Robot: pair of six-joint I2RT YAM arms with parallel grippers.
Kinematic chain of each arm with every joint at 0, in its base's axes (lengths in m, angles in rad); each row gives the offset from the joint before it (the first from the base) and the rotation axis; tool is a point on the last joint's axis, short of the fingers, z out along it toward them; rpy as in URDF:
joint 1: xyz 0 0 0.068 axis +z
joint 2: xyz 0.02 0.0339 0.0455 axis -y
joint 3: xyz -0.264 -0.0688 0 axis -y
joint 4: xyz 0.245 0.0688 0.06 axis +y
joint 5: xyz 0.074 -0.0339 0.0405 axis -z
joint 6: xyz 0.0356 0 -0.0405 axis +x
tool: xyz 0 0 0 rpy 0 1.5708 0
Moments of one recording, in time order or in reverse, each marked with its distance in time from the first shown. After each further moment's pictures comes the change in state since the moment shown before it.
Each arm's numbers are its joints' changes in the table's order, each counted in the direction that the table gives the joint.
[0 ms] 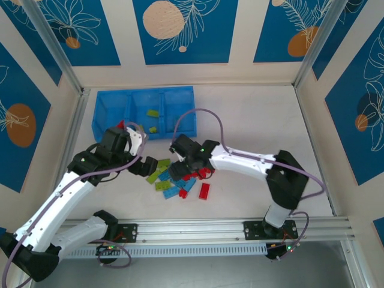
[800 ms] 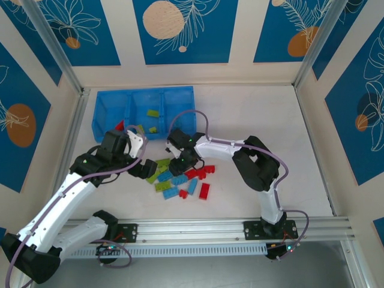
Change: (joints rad) left arm 0.040 0.012 -0.062 -0.035 0.039 0.029; right arm -0.089 -0.289 0.145 0.019 -0.164 -0.118
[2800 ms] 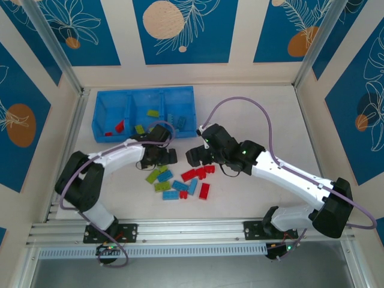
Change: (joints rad) left arm -0.112 -0.727 0.072 -0.283 -0.160 -0.674; right arm 0.019 0.762 -0.300 -0.006 0.311 0.195
